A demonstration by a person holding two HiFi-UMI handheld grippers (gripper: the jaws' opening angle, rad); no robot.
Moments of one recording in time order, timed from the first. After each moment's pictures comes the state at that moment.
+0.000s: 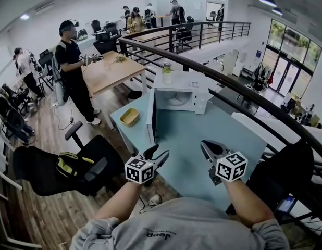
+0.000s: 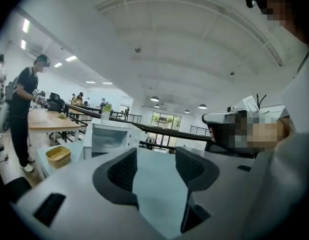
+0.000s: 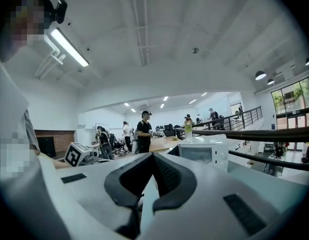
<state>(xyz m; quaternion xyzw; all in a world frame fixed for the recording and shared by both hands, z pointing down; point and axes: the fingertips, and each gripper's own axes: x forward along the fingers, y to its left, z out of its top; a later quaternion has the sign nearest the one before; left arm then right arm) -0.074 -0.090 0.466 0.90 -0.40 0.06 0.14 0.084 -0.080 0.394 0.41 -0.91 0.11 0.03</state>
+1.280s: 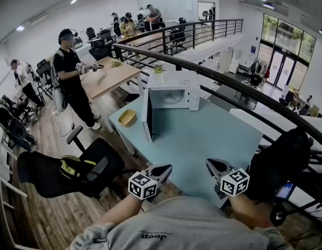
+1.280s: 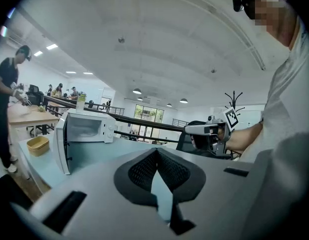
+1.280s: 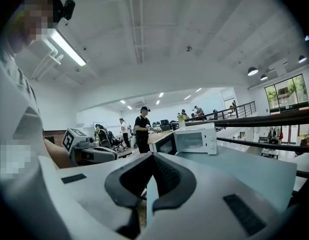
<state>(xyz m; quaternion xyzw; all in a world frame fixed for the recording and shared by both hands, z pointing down) 0.004 0.053 0.484 0.94 -0.30 0.09 0.15 0.159 0.048 0.460 0.42 -0.89 0.14 0.04</state>
